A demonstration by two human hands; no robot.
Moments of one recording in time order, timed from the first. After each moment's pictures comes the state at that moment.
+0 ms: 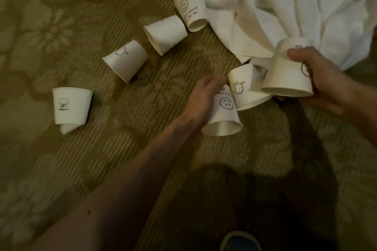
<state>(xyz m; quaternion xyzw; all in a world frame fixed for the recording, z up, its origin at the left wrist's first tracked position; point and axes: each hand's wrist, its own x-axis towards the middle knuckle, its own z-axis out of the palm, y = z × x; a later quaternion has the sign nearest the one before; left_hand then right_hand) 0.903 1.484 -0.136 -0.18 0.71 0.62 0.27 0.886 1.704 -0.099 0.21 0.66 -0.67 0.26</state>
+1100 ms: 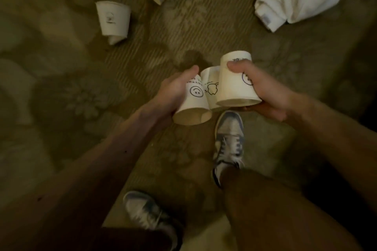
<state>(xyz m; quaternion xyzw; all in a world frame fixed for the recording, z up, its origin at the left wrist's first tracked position) 1.071 1.356 0.043 -0.35 0.56 0.63 0.42 1.055 1.557 0.057 0.27 0.58 -0.60 0.49</state>
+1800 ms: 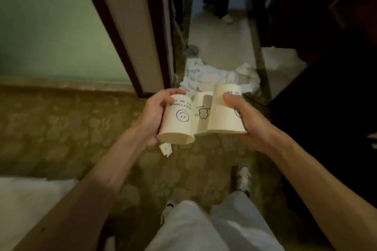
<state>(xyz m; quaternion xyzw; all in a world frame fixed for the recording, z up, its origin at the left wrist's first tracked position) 1.056 1.164 0.756 0.01 0.58 0.73 0.37 1.162 1.360 0.769 0.22 0.63 -0.74 0.12</state>
